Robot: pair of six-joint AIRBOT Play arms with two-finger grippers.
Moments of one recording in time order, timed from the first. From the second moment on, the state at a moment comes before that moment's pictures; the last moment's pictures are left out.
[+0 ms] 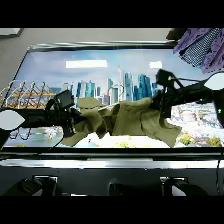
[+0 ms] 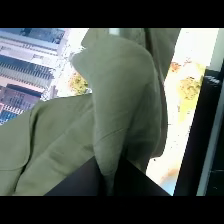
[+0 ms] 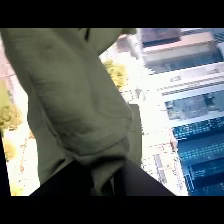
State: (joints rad) left arm -0.42 -0.91 0.99 1.00 -1.03 -0.53; right arm -0.02 -1.18 1.26 -0.88 1.40 0.12
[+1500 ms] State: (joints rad) left arm -0.44 -0.89 0.99 0.99 -0.50 -1.47; right arm 0.00 -0.53 1.30 -2.11 1.47 1.59
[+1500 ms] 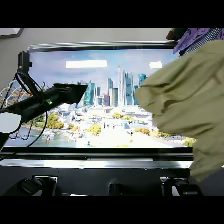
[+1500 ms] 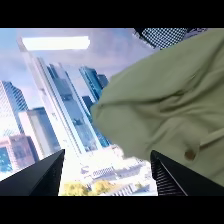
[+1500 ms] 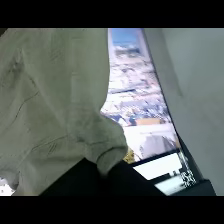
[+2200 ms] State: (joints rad) left arm -0.45 -0.89 0.99 1.00 -0.62 -1.54; right arm -0.29 -1.05 1.87 -2.59 1.49 1.89
